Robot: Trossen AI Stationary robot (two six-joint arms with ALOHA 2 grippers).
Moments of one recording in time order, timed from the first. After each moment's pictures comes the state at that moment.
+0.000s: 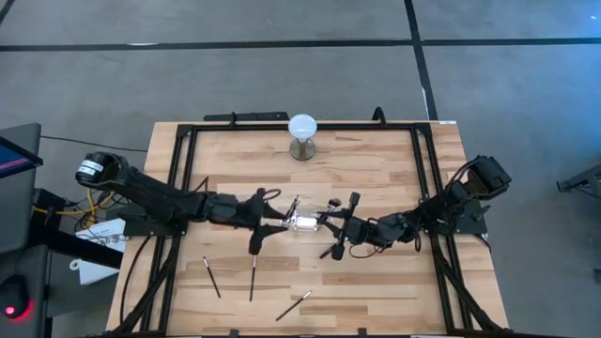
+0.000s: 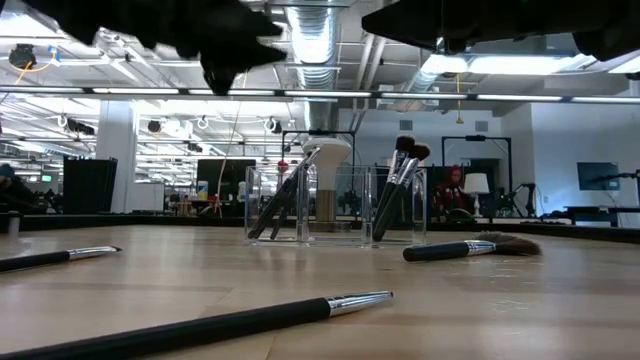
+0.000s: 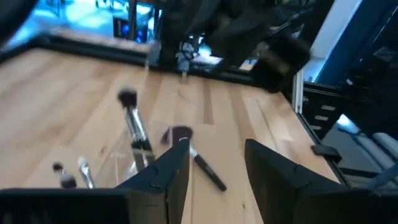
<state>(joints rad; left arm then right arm) -0.28 1.30 0.56 0.53 -0.19 -0.19 0.44 1.61 0.60 1.09 0.72 -0.42</state>
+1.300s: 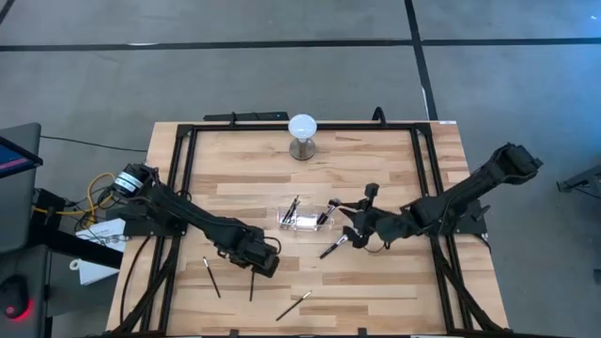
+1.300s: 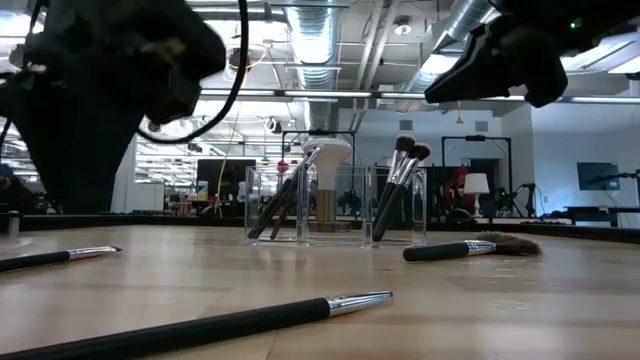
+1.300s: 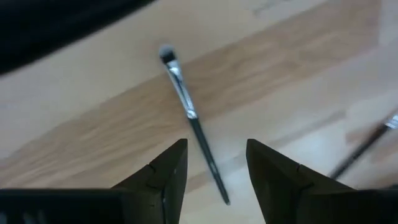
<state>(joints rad) -0.47 1.71 1.08 -0.72 0.09 -1.58 0.43 1.25 0.60 0.07 0.79 -0.23</state>
